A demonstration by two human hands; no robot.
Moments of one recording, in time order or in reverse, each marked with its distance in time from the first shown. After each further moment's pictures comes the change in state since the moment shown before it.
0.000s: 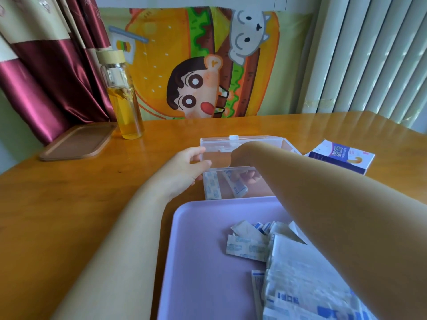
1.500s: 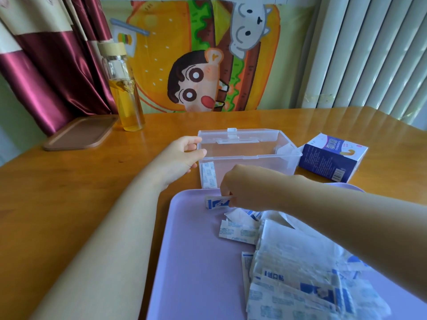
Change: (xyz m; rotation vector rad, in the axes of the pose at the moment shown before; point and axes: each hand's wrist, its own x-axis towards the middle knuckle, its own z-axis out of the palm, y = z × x) left_hand -0.002 -0.006 0.001 -0.026 0.060 0.027; right_hand -0.077 0.030 0.065 -0.668 0.361 -0.584
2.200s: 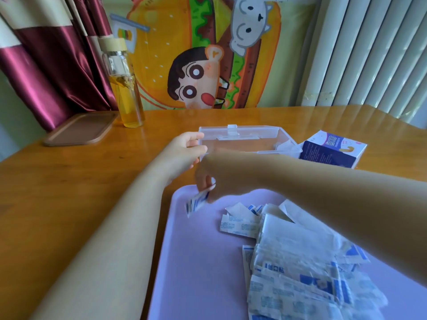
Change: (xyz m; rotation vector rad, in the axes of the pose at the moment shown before) left_hand 0.002 0.001 0.004 -0.111 -0.008 -0.018; right_hand 0.010 -0.018 -0.033 0.220 -0.008 -0.150
